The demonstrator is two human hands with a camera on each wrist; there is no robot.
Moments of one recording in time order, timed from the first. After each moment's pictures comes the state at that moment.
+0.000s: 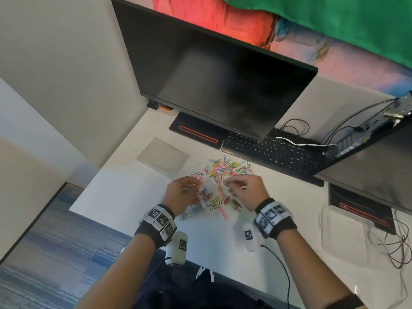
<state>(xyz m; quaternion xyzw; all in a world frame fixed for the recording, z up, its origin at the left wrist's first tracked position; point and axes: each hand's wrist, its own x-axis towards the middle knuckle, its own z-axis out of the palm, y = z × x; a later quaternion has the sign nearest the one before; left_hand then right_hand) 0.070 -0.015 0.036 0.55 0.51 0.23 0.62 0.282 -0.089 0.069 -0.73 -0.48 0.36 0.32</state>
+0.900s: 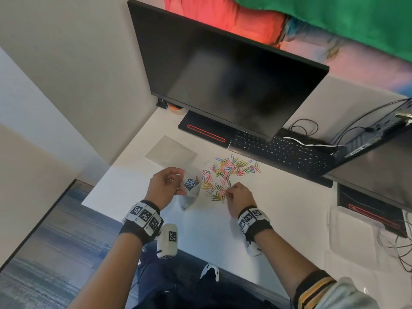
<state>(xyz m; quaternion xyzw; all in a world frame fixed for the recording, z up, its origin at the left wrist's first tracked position) 0.016 0.002 0.045 0.52 0.51 0.31 0.60 0.253 -0.081 -0.024 -0.79 -0.57 0.18 0.12</state>
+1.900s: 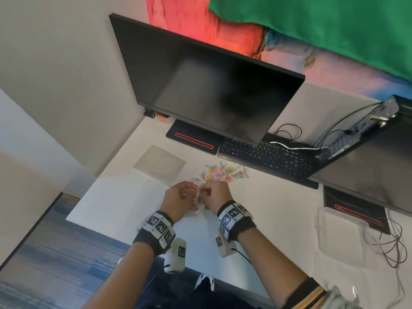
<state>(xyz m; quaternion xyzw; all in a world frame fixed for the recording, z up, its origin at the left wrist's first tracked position) 0.072 -0.020 0.042 0.56 0.51 0.23 0.61 0.214 -0.058 0.052 -0.73 -0.55 0.31 0.26</state>
